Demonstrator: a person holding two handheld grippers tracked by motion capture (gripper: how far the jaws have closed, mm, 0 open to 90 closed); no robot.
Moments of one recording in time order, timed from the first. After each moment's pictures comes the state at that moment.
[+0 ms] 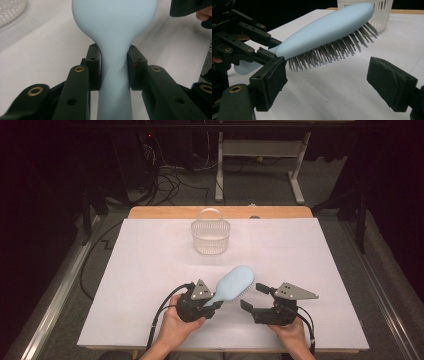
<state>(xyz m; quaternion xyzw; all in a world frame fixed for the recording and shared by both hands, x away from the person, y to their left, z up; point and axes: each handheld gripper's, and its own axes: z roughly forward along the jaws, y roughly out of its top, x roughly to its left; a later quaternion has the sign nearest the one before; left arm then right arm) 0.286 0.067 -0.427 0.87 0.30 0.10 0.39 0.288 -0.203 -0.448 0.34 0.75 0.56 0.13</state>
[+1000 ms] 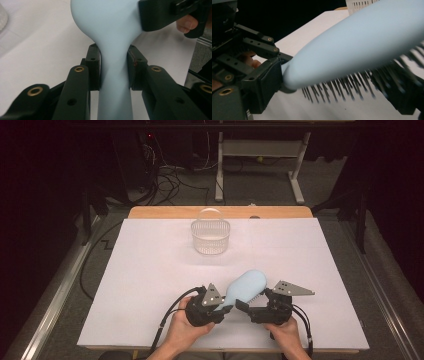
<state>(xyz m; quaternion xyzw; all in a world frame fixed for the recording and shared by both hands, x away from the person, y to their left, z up) 0.275 0.042 -0.421 0.88 0.25 0.10 0.39 0.293 -0.194 -0.450 0.36 0.72 0.59 0.06</state>
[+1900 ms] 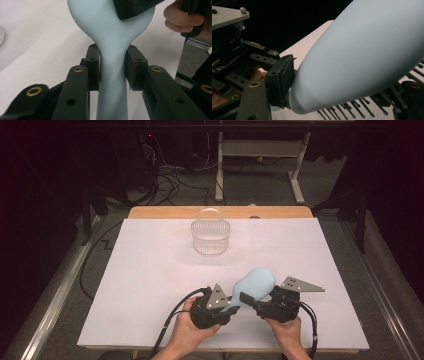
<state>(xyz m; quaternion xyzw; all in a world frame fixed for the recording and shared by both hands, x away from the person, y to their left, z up) 0.269 0.033 -0.409 0.87 0.24 0.10 0.41 0.290 -0.204 -0.426 0.37 0.71 0.60 0.05</state>
